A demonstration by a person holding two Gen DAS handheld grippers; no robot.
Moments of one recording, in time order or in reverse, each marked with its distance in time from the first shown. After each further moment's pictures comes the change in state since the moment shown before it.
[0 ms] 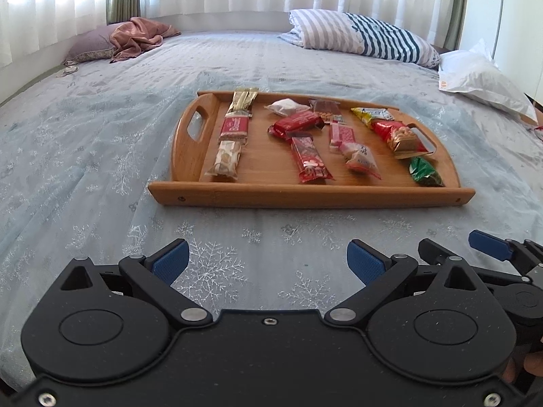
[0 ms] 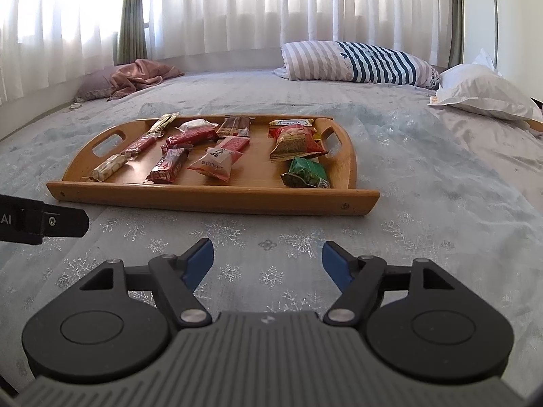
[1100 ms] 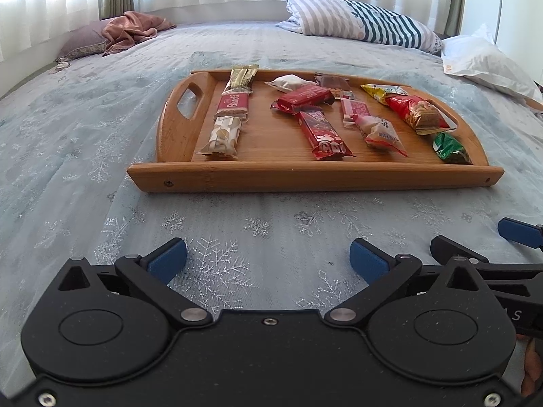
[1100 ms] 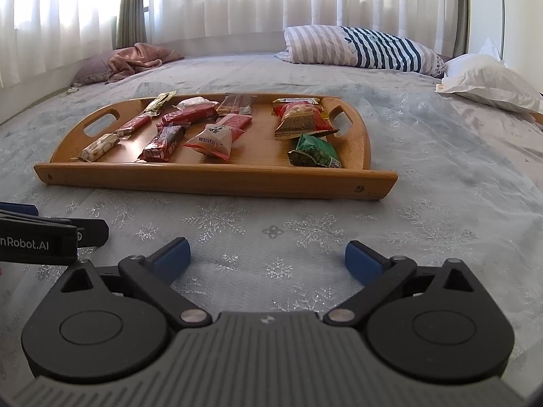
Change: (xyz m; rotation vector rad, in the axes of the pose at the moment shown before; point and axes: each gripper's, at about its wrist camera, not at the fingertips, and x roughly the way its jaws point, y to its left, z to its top) left arm 0.051 0.003 -0.011 0.030 0.020 0.004; right arm 0.023 0.004 -0.005 -0.011 0.051 0.003
